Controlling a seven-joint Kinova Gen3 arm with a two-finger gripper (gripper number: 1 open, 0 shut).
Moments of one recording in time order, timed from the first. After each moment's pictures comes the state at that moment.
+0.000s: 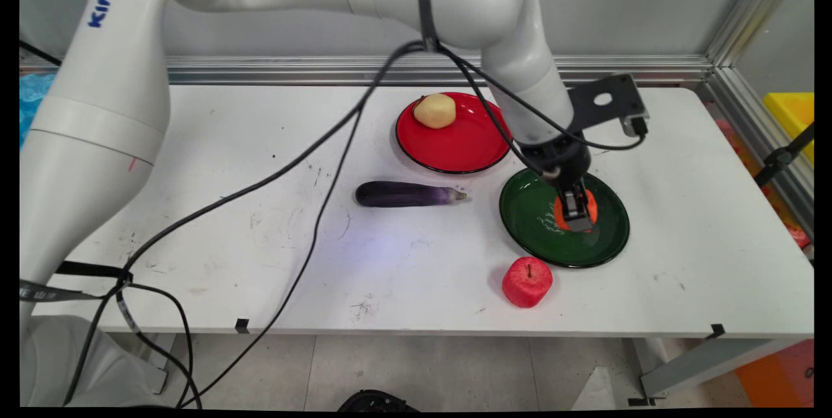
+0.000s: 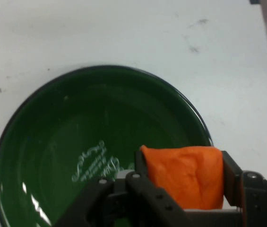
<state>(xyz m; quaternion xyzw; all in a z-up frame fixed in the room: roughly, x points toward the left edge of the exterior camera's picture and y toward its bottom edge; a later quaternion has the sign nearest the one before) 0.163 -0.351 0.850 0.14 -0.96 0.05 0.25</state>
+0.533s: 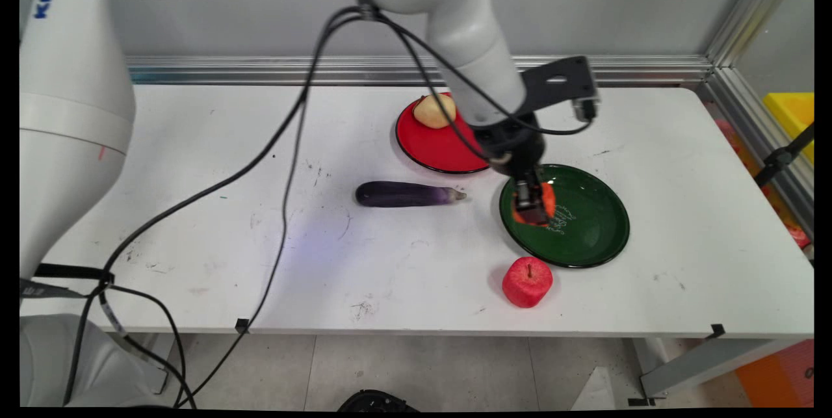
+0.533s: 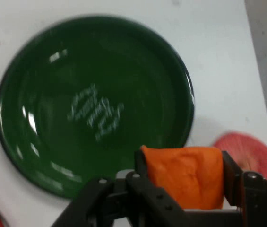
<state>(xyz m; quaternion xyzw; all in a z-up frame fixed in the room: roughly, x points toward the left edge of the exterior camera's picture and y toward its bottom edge) 0.219 -0.324 0.878 0.14 -0.96 0.04 0.23</state>
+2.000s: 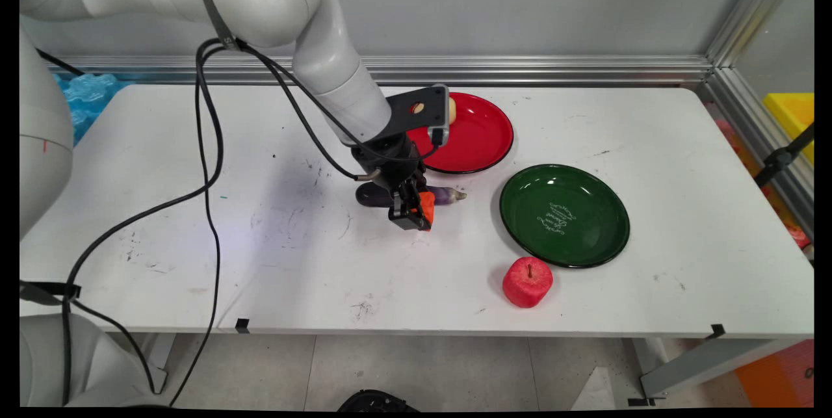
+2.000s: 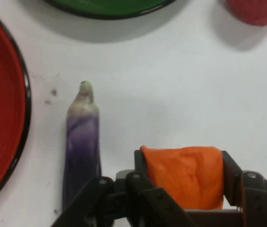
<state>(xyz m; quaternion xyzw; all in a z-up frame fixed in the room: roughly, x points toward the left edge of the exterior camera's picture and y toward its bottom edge) 0.352 -0.286 0.830 0.16 -0.97 0.05 0.18</state>
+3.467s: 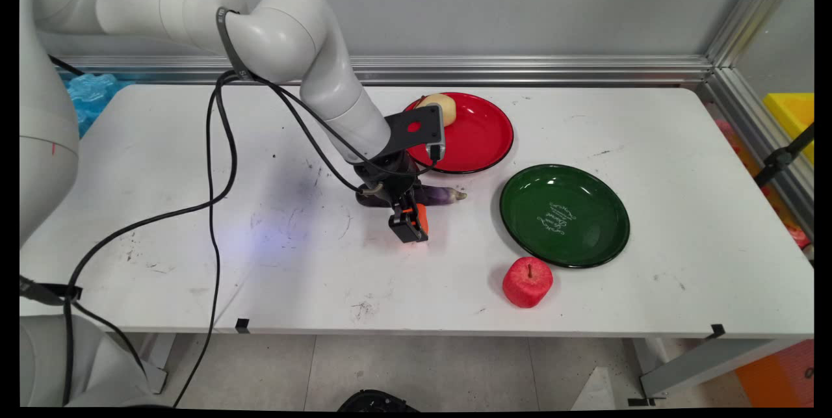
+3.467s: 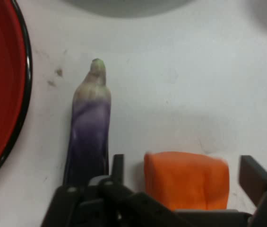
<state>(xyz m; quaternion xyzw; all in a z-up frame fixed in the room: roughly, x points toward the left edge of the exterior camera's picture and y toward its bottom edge) 0.358 -0.292 0.789 0.19 -0.96 0.05 0.18</state>
